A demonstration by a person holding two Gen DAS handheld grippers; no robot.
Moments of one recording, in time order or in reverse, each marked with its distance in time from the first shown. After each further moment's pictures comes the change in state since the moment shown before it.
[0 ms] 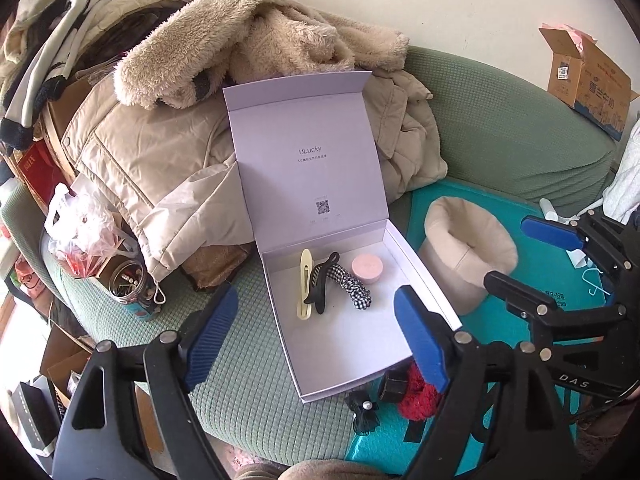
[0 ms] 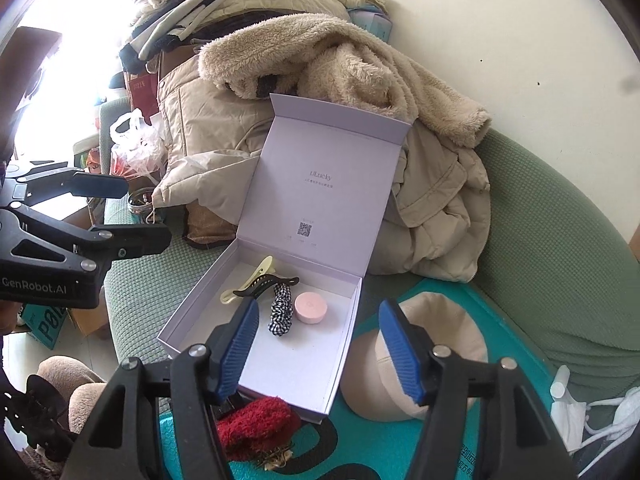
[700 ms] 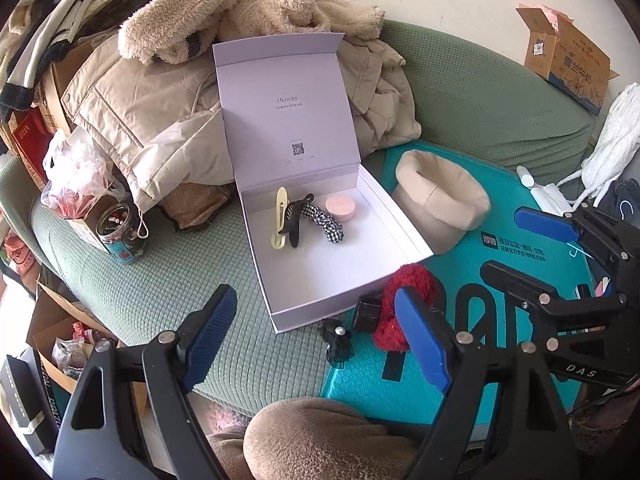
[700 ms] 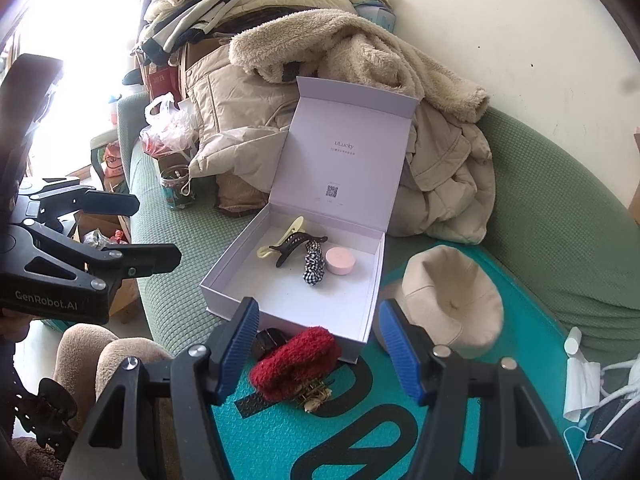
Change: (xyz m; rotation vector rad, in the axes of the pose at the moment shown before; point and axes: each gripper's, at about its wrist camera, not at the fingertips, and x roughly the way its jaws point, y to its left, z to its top) left arm -0.032 -0.023 -0.090 -0.005 0.064 -0.059; right arm -0.042 0.028 -0.064 0.041 0.029 0.044
